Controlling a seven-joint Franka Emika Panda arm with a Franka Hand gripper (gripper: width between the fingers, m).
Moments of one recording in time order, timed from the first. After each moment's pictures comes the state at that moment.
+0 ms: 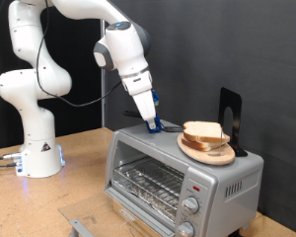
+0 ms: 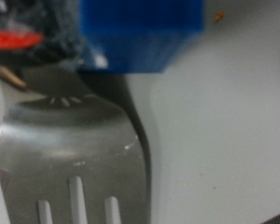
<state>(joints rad) -0.02 -0.37 0.42 -2.62 0.61 2.46 -0.28</state>
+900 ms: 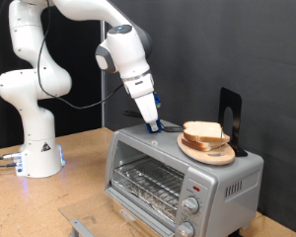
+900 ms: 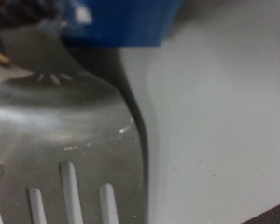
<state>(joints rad) -0.01 -0.35 0.43 -2.62 0.64 2.48 -0.29</state>
